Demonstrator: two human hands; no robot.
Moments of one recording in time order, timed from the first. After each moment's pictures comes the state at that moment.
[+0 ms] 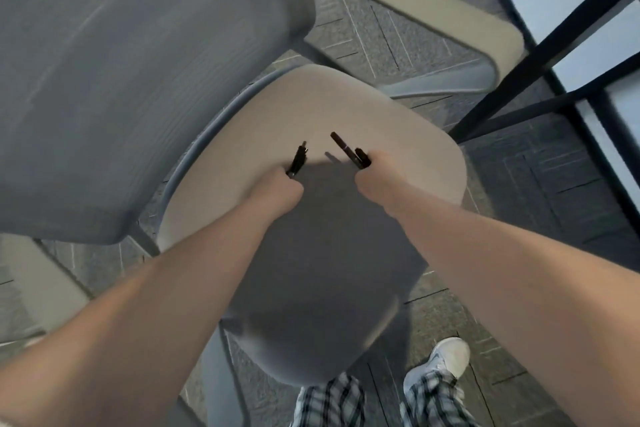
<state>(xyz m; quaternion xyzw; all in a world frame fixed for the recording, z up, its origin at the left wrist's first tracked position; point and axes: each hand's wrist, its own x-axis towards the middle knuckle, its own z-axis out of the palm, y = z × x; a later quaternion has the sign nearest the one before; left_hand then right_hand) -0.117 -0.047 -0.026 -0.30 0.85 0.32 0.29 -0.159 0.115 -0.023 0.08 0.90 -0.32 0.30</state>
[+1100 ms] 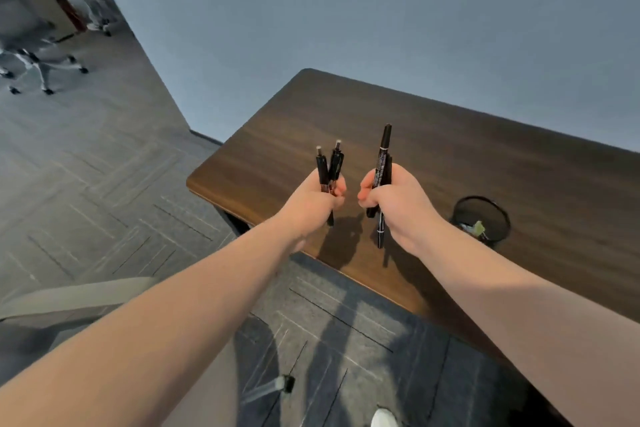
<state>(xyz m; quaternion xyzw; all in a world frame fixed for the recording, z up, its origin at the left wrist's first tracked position) -0.144 0.488 0.290 0.18 0.75 0.54 0.33 -0.060 0.601 0.305 0.31 0.68 -0.65 -0.09</state>
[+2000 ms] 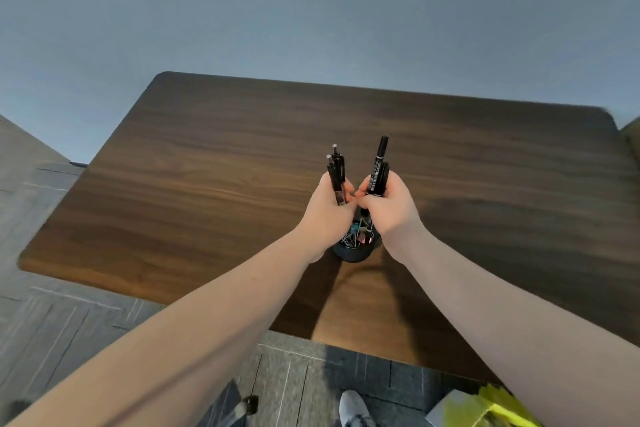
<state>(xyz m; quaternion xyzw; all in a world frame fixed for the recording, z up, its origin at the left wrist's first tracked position) -0.058 0.711 0.235 0.27 0.75 0.48 0.36 0.026 0.777 0.235 0.45 0.61 -0.62 -0.22</state>
